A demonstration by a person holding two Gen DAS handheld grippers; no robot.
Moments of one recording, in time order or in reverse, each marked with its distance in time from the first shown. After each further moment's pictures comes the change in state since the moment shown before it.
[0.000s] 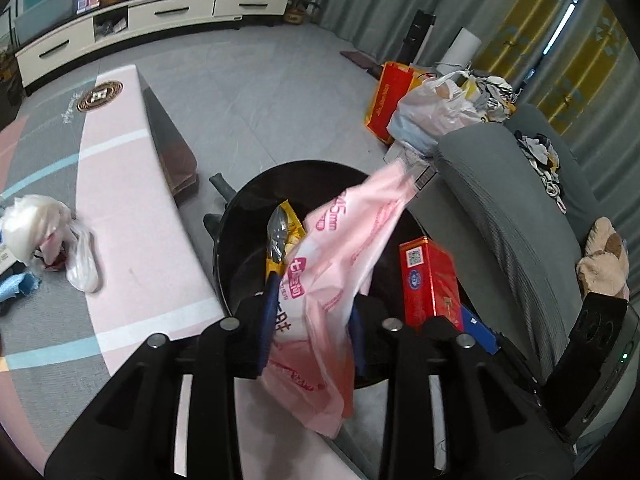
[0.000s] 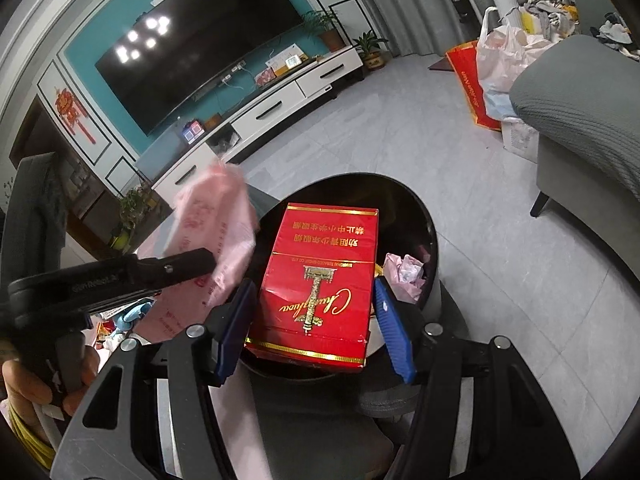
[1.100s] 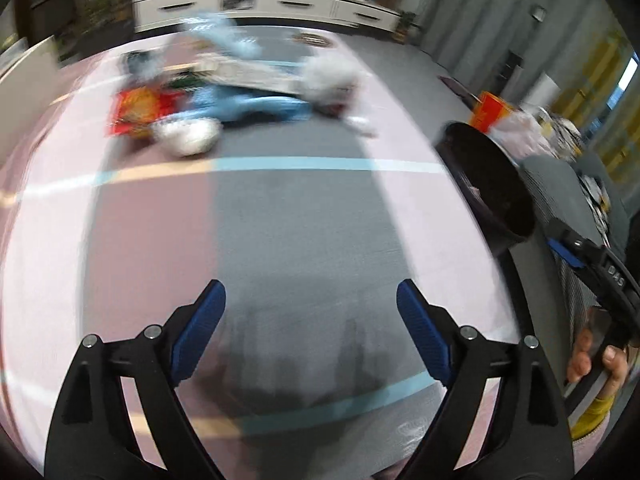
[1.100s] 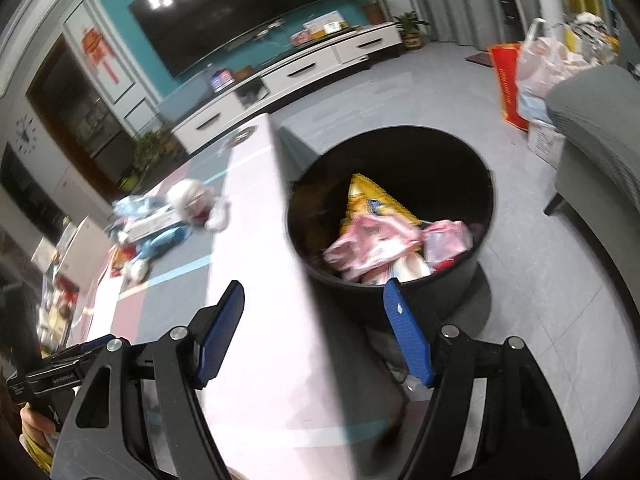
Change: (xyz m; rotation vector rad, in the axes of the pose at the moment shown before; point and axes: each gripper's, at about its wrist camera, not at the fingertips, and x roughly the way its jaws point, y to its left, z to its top) left arm -0.147 0.160 -0.180 -0.252 -0.067 0.252; right arm -0.029 0.087 -0.047 -0.182 0.136 0.036
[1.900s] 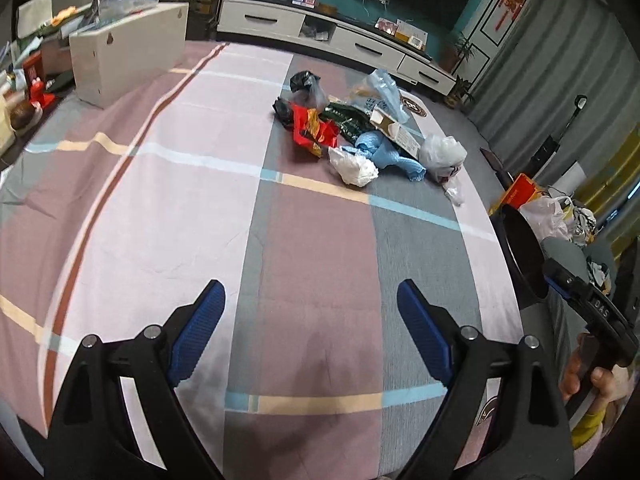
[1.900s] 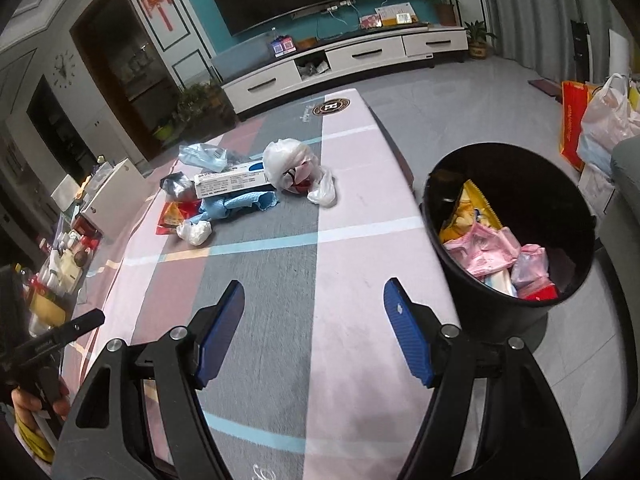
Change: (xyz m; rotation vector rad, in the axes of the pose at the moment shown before) left arm -0.051 0.123 -0.018 -0.226 -0.128 0.018; right arm 0.044 0.107 0.001 -0.181 0.080 0.063
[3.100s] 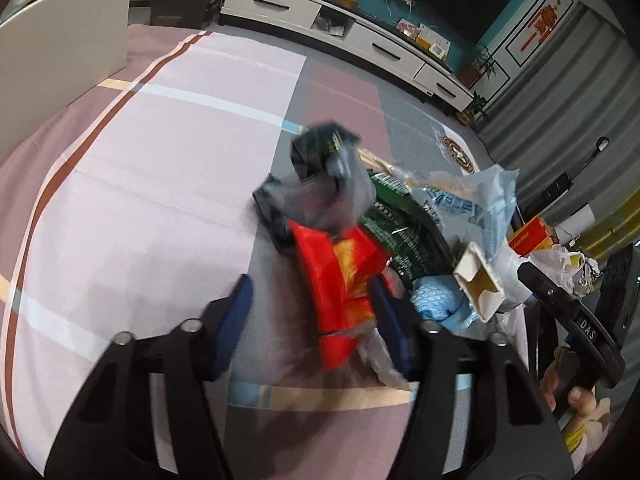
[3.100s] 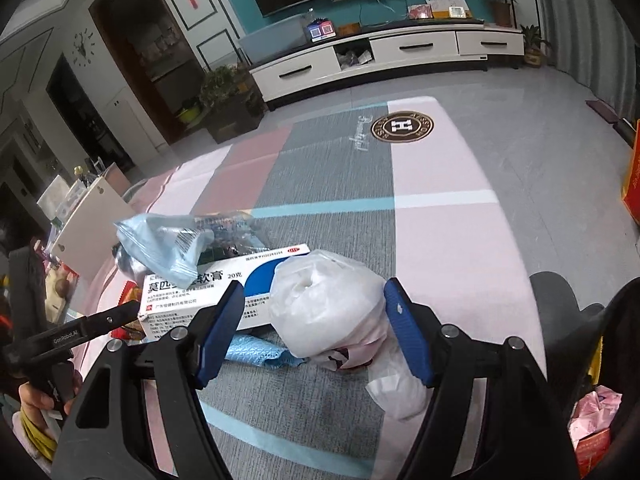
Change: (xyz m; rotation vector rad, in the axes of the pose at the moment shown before) left arm 0.151 0.020 0.142 -0.096 0.033 -0.034; right arm 0.174 0.027 0.125 -0.094 0.048 0.096
